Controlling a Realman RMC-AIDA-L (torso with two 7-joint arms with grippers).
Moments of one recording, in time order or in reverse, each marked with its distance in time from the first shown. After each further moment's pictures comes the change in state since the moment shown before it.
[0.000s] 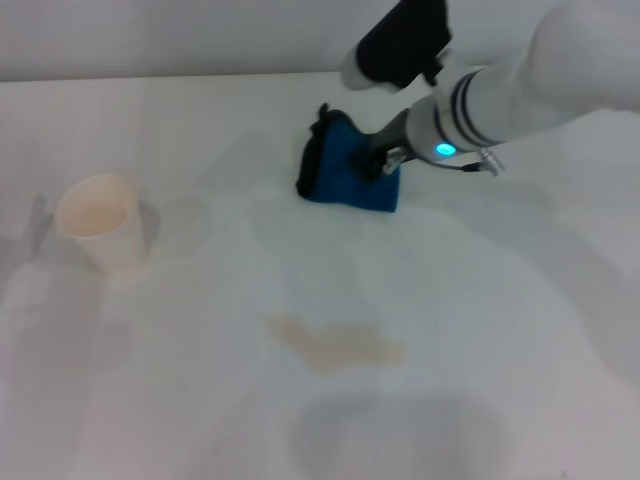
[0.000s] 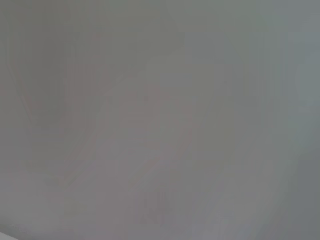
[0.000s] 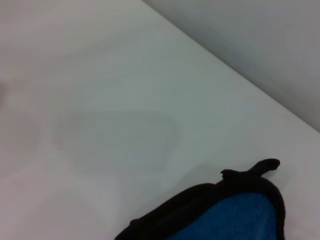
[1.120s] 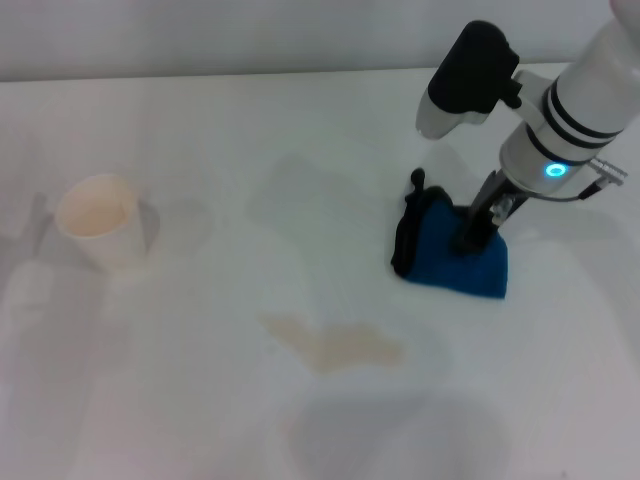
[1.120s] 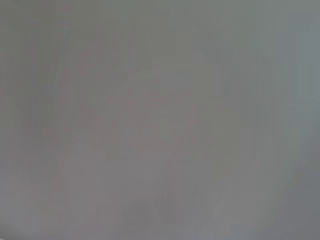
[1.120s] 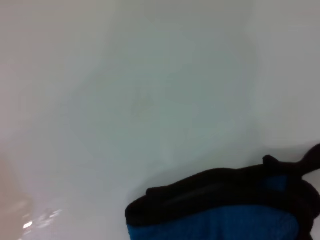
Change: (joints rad) left arm 0.005 0.002 0.003 0.008 0.000 -0.014 -0.022; right arm -0.126 -0.058 0.309 -0.313 -0.470 -0.708 -0.002
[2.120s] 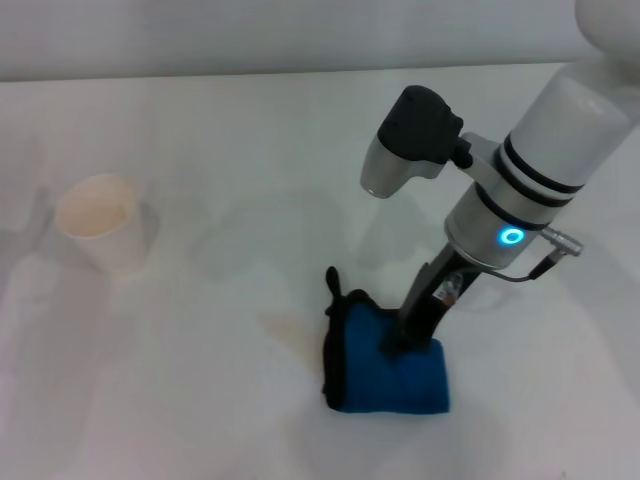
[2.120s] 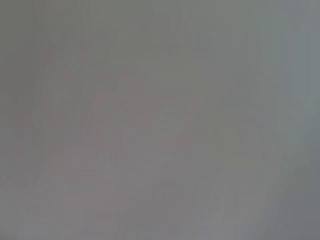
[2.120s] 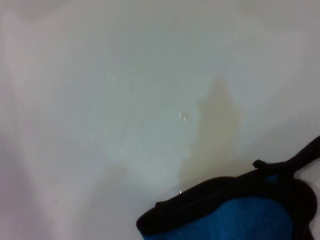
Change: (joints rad) left arm -0.017 0.004 -0.003 0.003 0.000 0.006 0.000; right arm -0.045 0.077 -0.010 -0.111 0.194 -0.248 -0.010
